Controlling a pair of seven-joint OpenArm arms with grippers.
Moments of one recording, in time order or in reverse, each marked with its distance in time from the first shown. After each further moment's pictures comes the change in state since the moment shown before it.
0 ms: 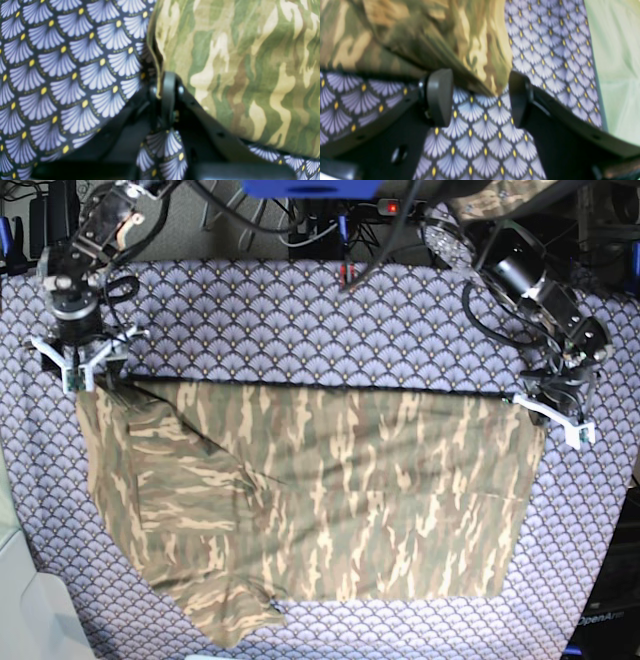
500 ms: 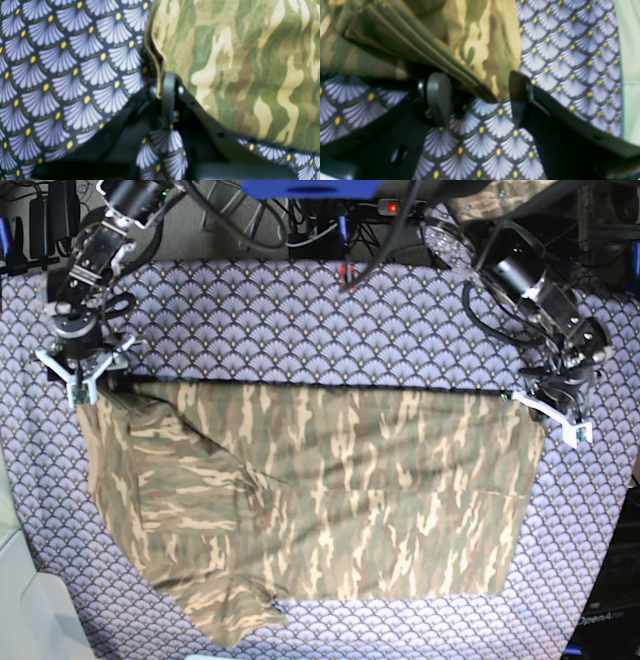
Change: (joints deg) left arm 0.0 0.0 0.0 0.0 3.0 0.0 0.0; right arm 5.9 3.5 0.5 -9.6 -4.6 0.0 -0.2
